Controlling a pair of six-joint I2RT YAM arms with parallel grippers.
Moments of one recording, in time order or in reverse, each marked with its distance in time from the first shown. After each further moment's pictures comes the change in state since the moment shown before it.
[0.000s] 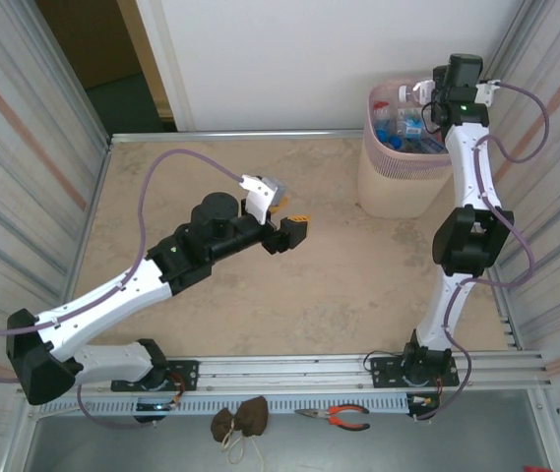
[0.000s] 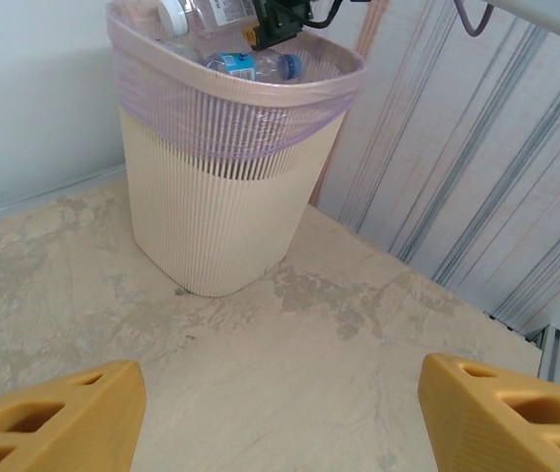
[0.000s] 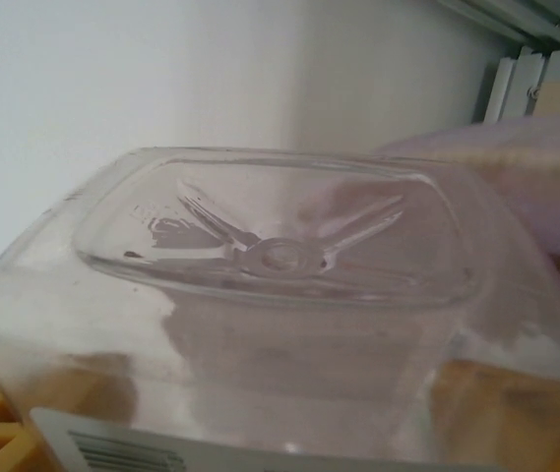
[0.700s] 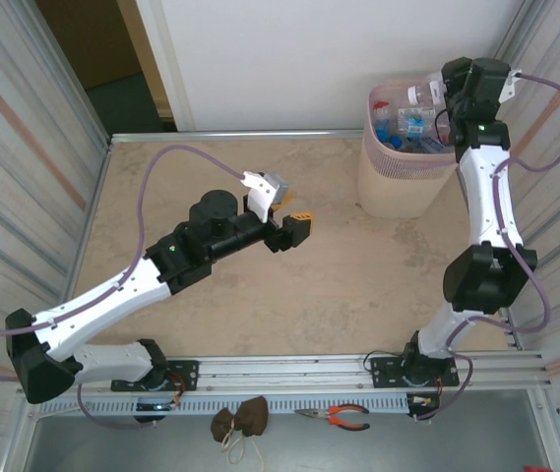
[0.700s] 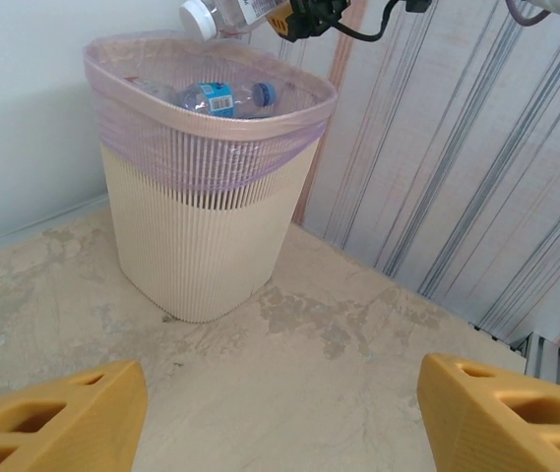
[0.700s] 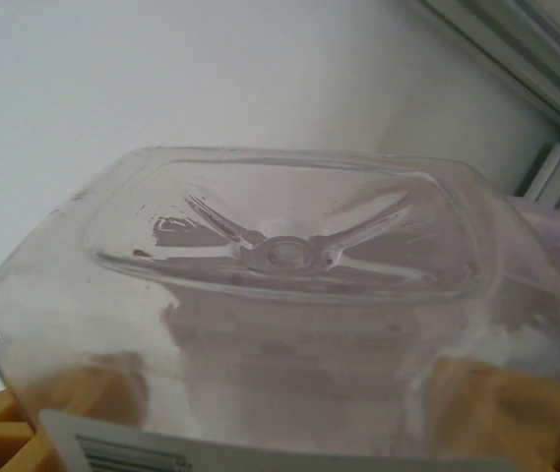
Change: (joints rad) left arm -0.025 0.003 0.043 0.000 0.000 0.028; right arm -0.023 -0.303 -0.287 0.143 -0.041 -0.219
